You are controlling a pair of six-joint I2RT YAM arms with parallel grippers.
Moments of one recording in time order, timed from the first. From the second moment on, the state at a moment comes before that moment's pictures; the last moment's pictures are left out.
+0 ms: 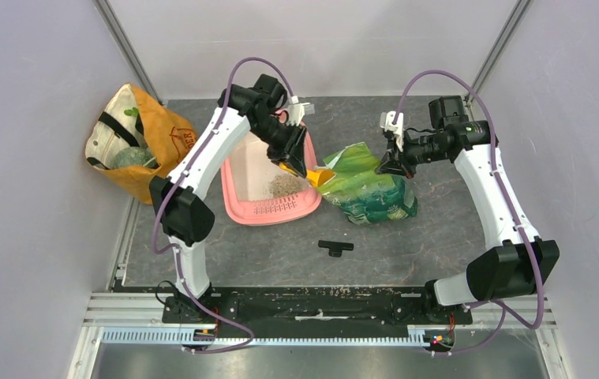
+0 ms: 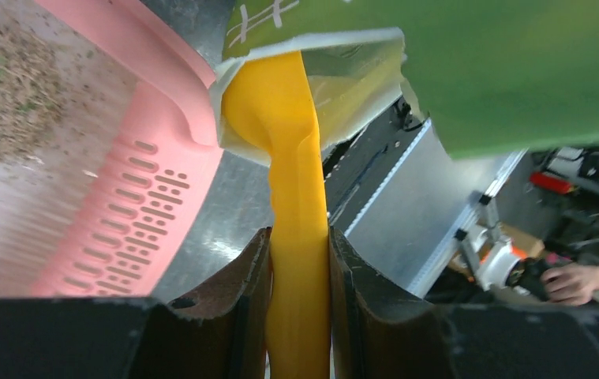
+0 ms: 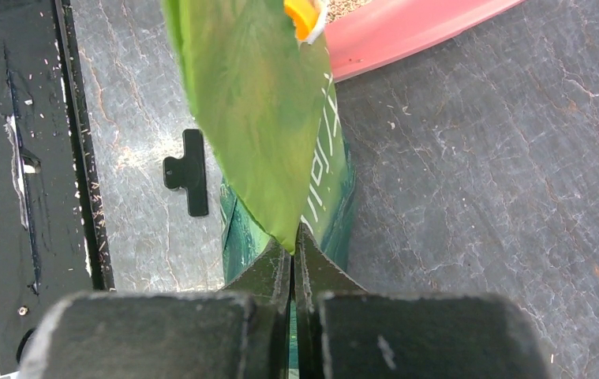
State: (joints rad) left arm -0.47 1.95 2.10 -1.41 0.69 0.04; right arm 0.10 1.43 1.49 -1.14 -0.92 -1.03
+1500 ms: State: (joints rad) left arm -0.59 2.23 2.00 -1.10 0.82 -0.59; right arm 0.10 1.52 1.51 -1.11 -0.91 -1.01
